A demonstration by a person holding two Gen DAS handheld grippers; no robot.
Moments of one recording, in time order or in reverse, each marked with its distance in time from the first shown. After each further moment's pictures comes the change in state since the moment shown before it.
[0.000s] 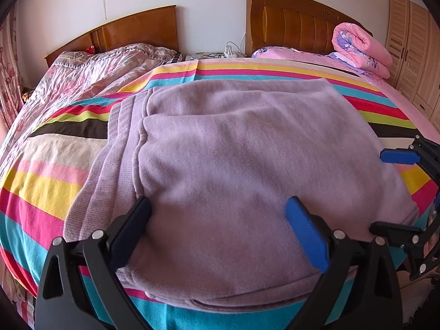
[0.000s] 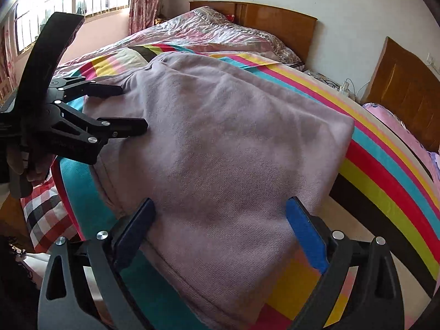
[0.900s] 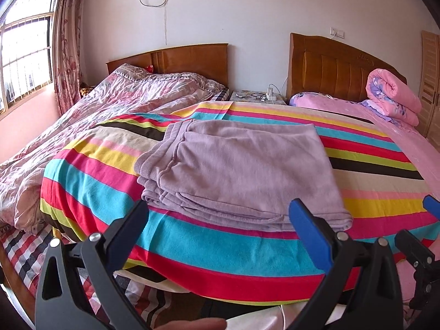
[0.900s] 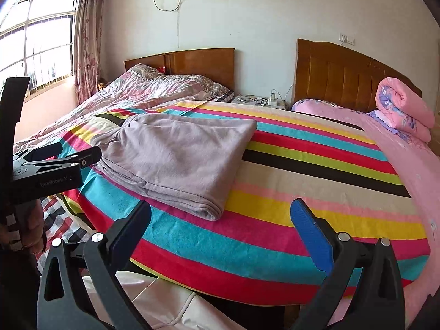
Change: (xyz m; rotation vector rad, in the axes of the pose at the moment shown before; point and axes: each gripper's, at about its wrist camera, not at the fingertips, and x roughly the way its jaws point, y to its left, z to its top) left arm -0.156 -0.091 -0.047 -0.191 -0.190 0.233; right arm -0.166 0.020 -0.092 0.316 -0.261 -0.253
